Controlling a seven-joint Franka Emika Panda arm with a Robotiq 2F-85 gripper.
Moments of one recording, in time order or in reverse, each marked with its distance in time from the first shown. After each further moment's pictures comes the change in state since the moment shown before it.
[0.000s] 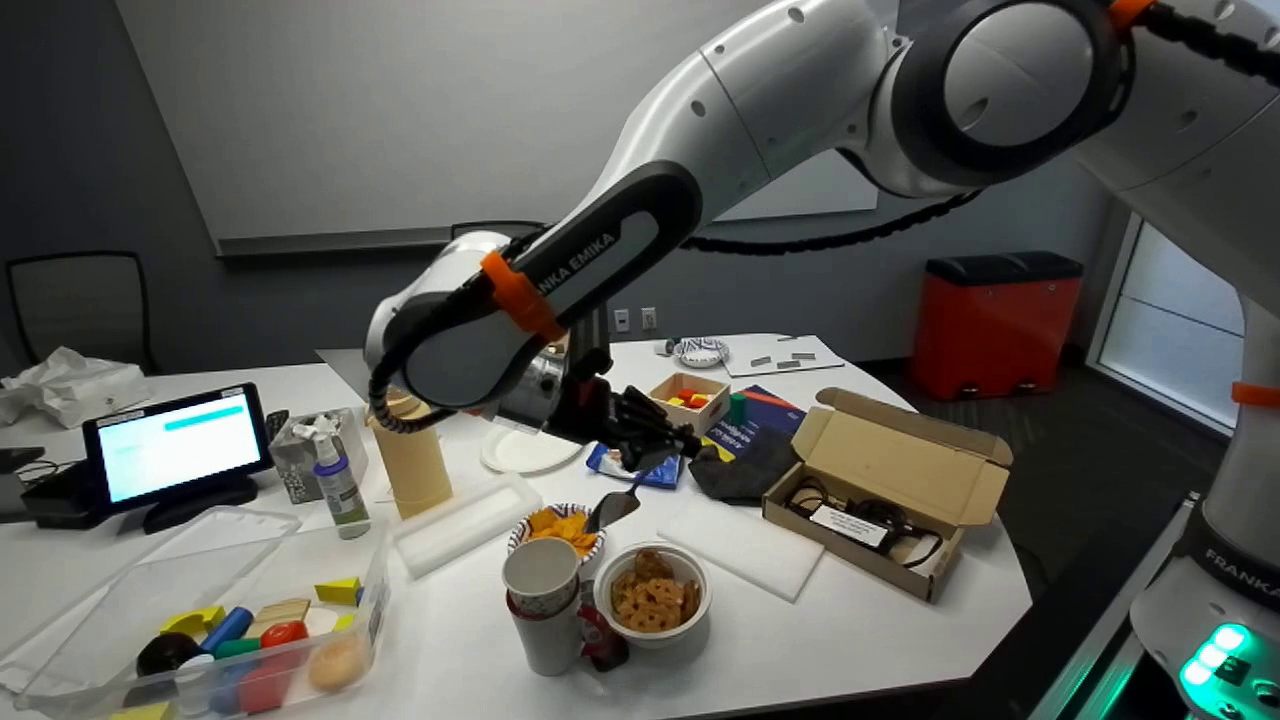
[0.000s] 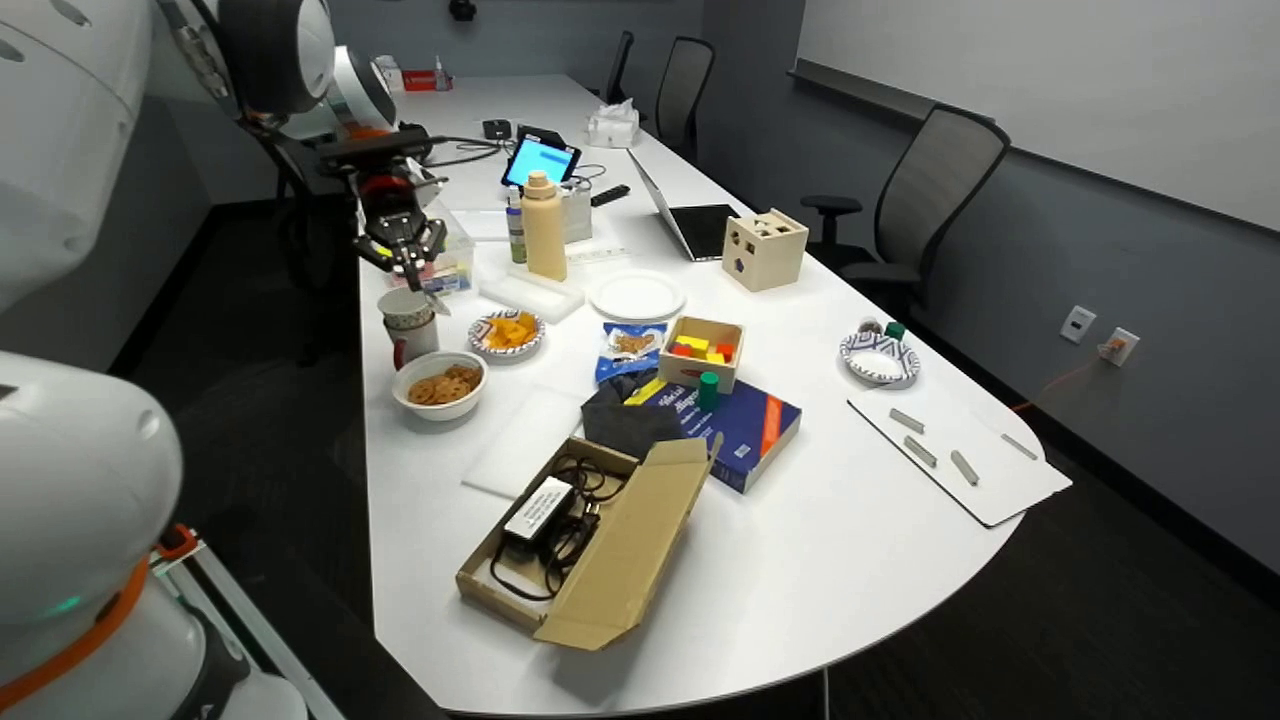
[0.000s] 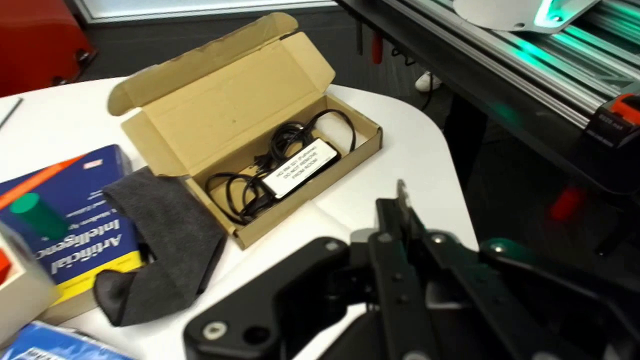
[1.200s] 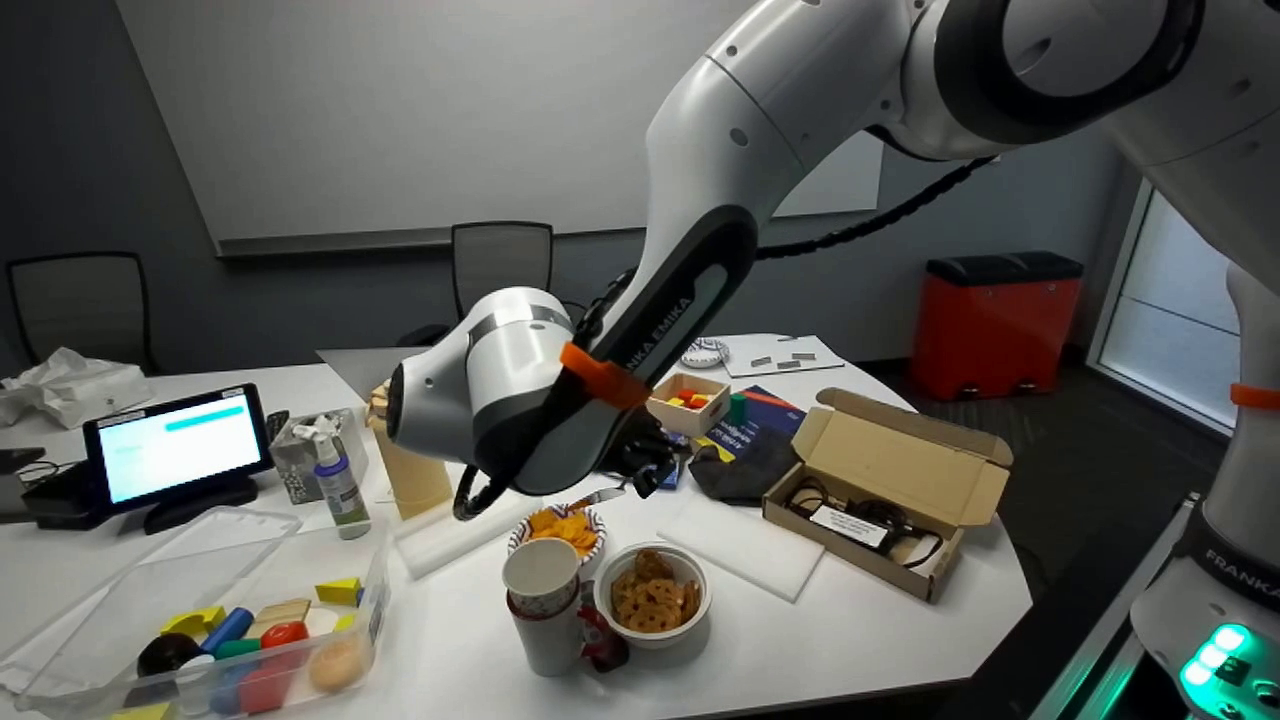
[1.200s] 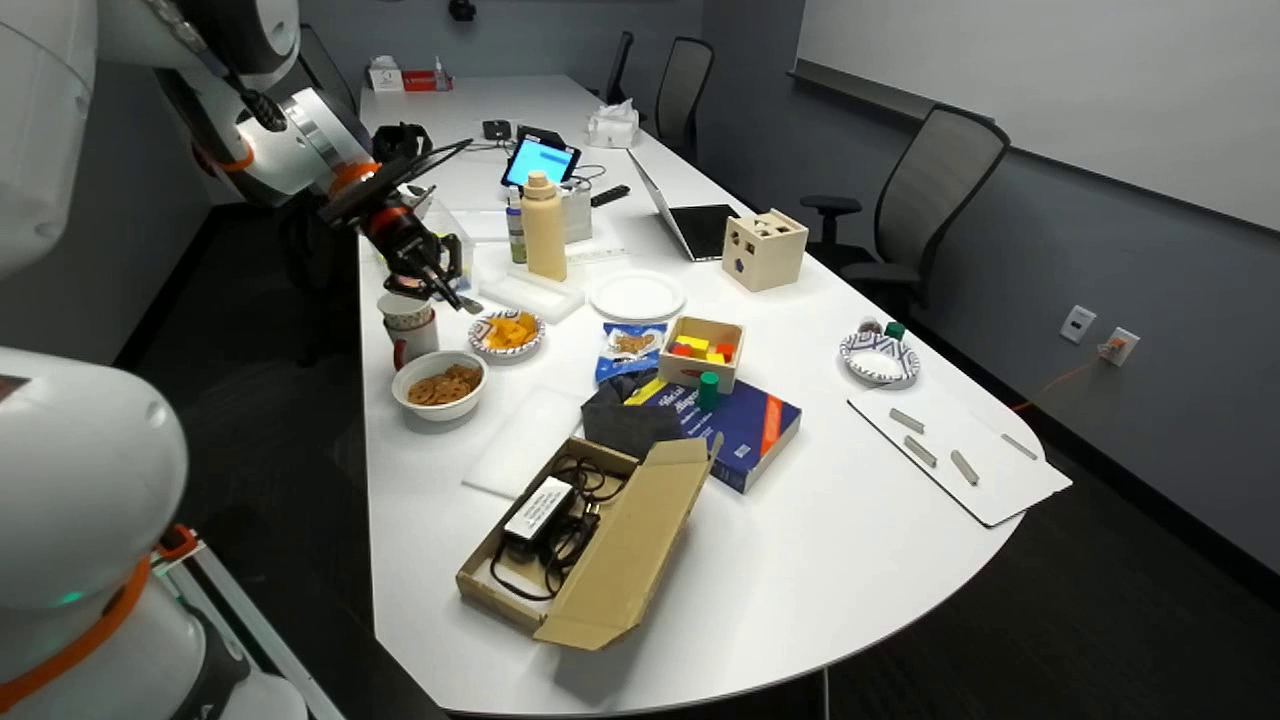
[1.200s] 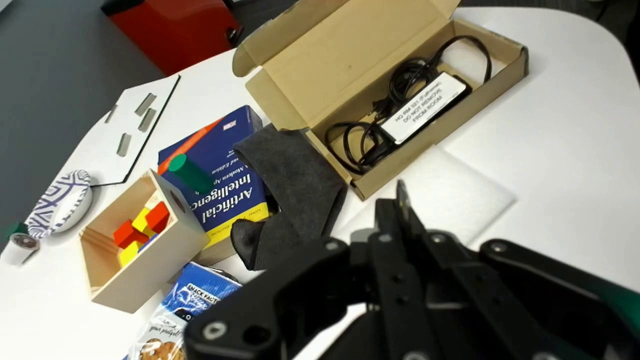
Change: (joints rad) arm 0.049 -0.088 -0.043 -0.289 -0.256 0.311 0.193
